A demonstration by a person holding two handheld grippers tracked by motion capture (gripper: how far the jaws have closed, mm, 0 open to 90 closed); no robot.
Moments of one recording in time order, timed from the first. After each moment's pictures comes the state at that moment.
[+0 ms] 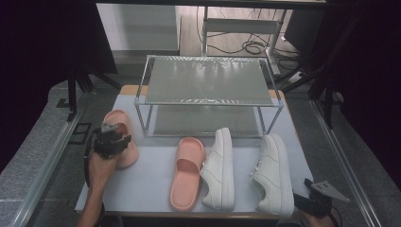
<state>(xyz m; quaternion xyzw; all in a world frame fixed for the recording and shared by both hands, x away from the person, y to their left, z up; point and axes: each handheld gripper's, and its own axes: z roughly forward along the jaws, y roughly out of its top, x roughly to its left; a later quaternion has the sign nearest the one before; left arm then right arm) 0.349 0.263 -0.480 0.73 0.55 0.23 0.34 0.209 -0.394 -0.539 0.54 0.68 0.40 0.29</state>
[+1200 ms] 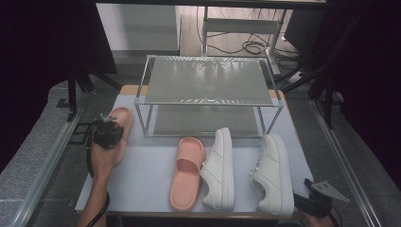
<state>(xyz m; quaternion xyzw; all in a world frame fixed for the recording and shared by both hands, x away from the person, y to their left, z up) 0.373 0.272 -0.476 0.70 0.60 0.26 0.29 0.209 -0.394 -0.539 0.54 0.69 0.40 0.29</state>
